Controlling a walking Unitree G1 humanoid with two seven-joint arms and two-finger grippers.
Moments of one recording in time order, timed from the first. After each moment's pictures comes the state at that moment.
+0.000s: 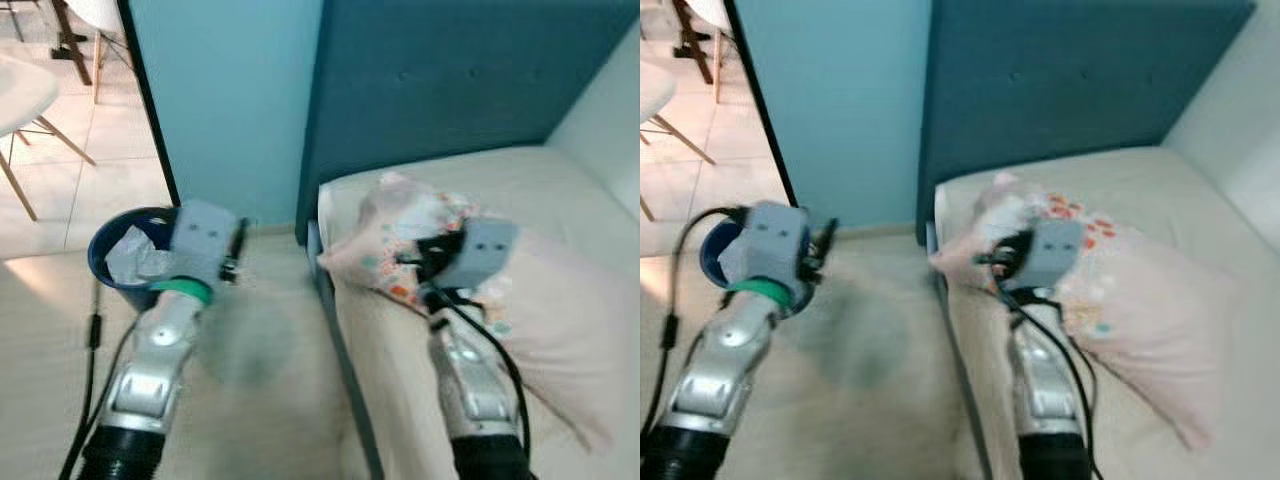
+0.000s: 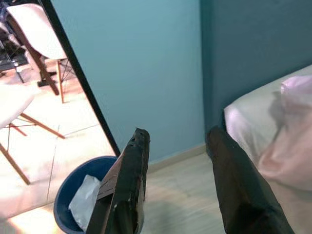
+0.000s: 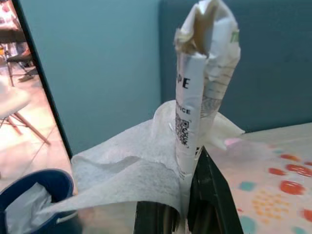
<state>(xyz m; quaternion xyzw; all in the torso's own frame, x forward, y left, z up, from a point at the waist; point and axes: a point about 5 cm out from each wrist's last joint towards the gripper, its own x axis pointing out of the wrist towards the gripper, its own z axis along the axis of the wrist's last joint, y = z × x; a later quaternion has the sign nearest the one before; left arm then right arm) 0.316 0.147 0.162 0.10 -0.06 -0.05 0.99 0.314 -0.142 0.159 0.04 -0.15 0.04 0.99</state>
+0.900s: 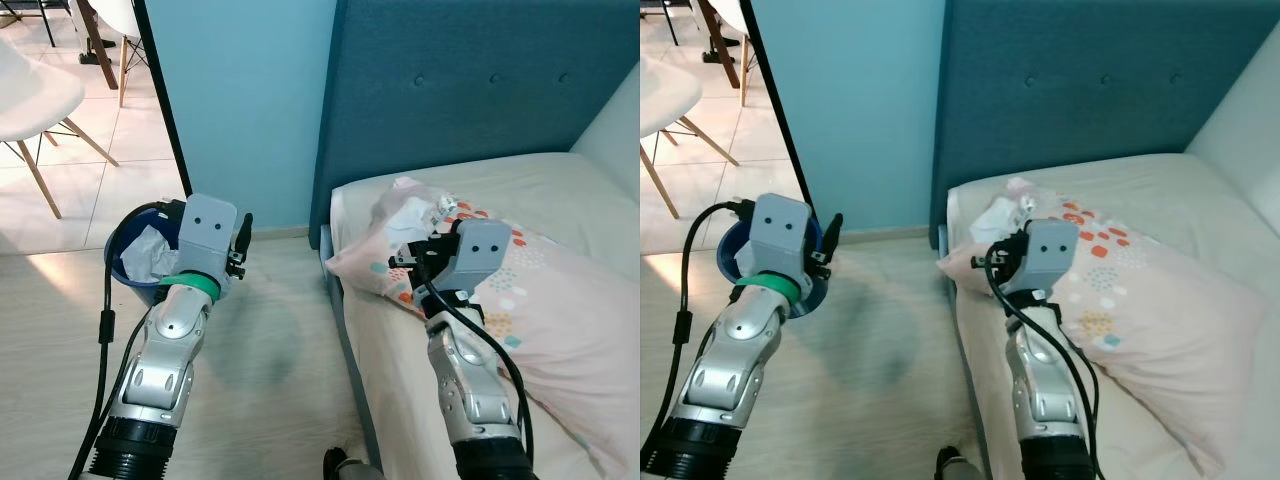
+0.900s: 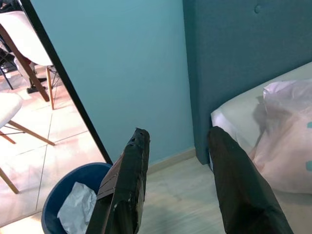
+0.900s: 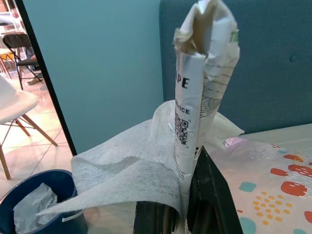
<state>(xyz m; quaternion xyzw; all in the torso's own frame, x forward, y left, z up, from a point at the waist) 0.318 0.139 0.162 0.10 -0.06 -0.06 0.99 0.312 -0.142 0.153 0.05 -0.14 0.06 0.99</state>
